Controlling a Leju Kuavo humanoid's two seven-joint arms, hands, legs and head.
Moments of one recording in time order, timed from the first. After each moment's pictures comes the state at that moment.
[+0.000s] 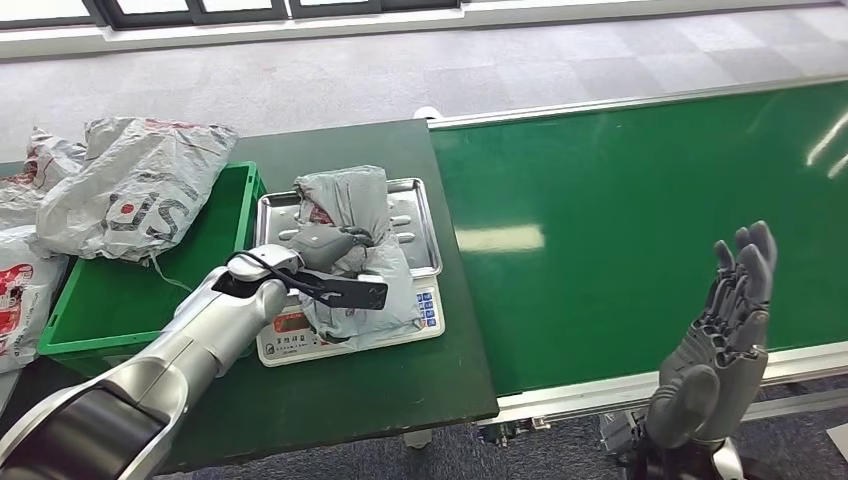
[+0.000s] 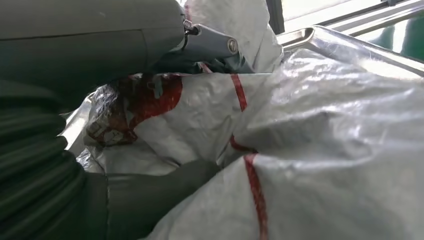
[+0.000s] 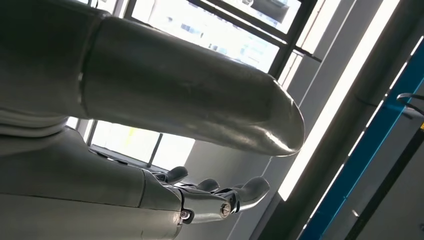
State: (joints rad) left arm -0.87 -0.01 -0.65 -0.41 -0.96 -0.14 -0.25; right arm 0.16 0.01 0.14 -2.06 0.30 -0.37 -0.66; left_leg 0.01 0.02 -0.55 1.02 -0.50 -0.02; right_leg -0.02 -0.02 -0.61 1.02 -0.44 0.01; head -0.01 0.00
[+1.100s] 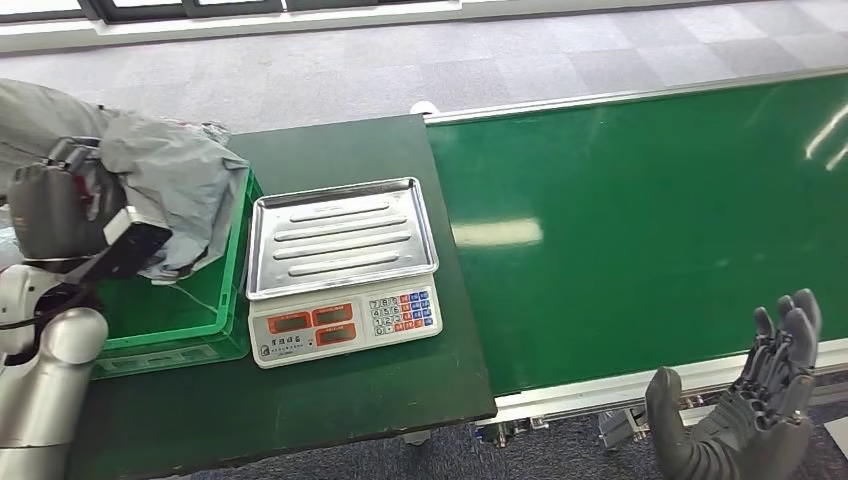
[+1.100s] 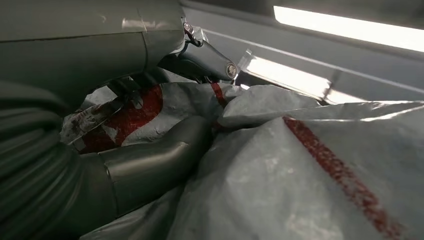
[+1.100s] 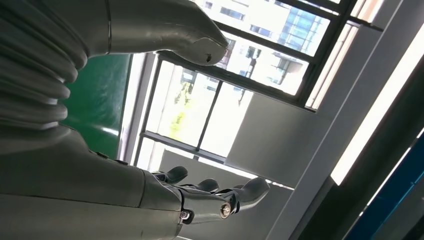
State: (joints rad) left arm -0.40 0.35 -0.04 -1.39 -0.69 0.40 -0.17; right arm 0.40 -0.03 0.12 -2.16 0.27 -0.51 -0.64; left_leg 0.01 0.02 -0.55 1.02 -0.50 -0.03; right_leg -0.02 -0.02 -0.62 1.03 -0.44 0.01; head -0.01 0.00
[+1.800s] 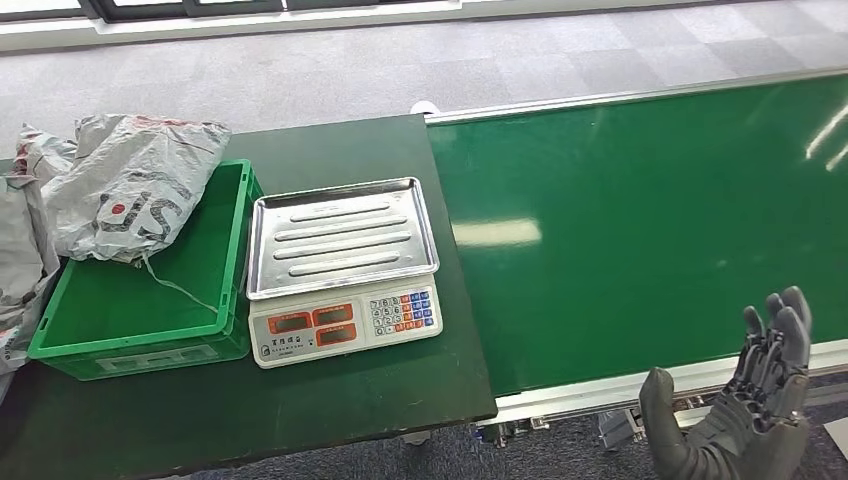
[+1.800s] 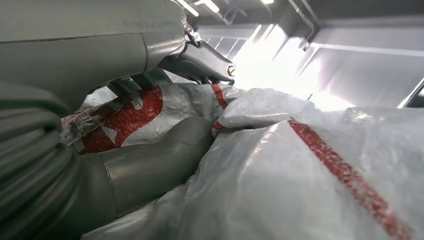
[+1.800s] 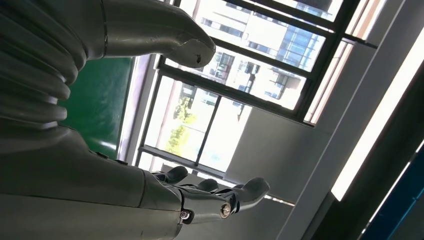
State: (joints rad) left arm -0.24 0.37 0.48 -1.17 -0.68 0.44 -0.18; right arm 0.42 -0.01 0.11 -2.19 0.27 -0.41 -0.62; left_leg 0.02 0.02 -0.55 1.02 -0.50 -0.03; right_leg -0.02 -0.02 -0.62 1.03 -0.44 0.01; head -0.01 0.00
